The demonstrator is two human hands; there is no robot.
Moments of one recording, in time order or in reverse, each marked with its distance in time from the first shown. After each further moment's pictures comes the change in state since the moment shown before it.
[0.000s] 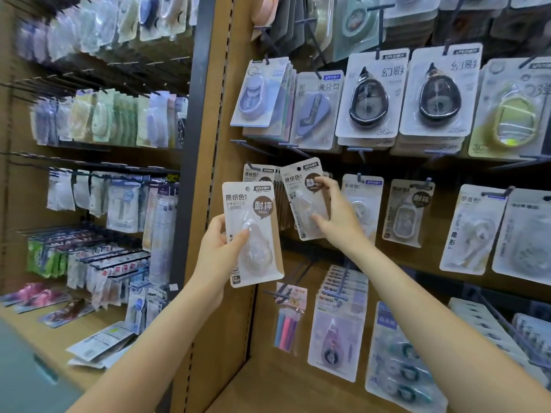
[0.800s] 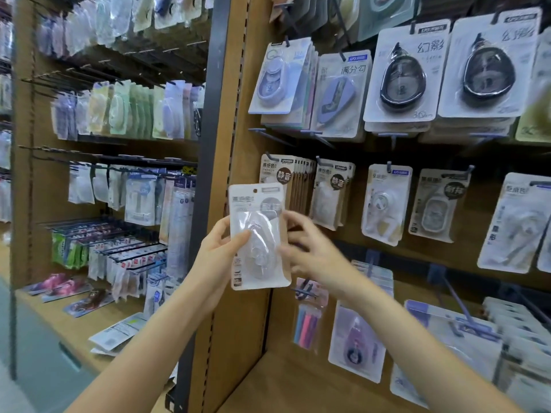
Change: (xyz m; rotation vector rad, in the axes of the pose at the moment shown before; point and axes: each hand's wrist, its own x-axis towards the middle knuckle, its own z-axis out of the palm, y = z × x) left_hand 0.008 -0.018 -0.035 -0.098 -0.108 -0.119; right_hand -0.057 -0.041 0.044 0.509 -0.442 0.150
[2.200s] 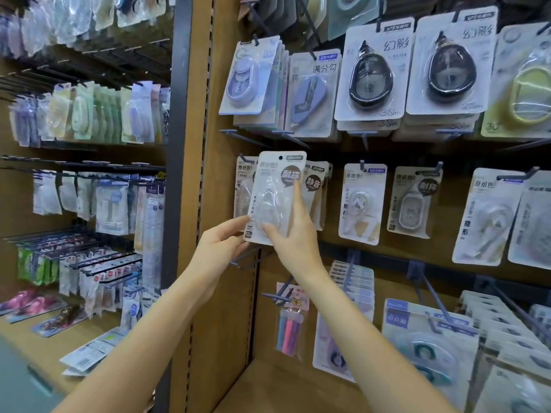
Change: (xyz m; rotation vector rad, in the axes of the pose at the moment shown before) left_hand 0.031 -0.006 0.028 0.268 -0.050 0.058; right_hand 0.043 0.022 0.001 -0.126 0.477 -0.170
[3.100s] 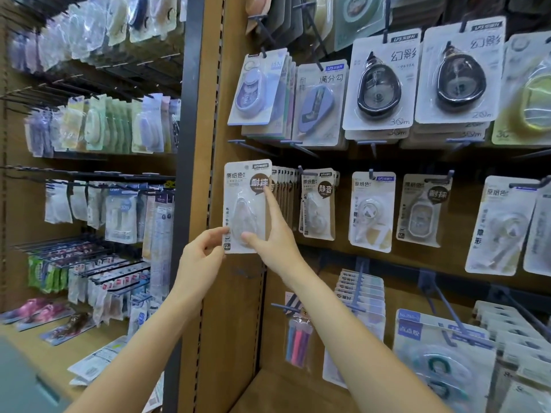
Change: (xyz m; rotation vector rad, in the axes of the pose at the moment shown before) left_hand -0.002 -0.012 -0.030 0.191 0.199 0.059; right_hand 0.015 -0.009 0.028 0.116 -0.211 0.044
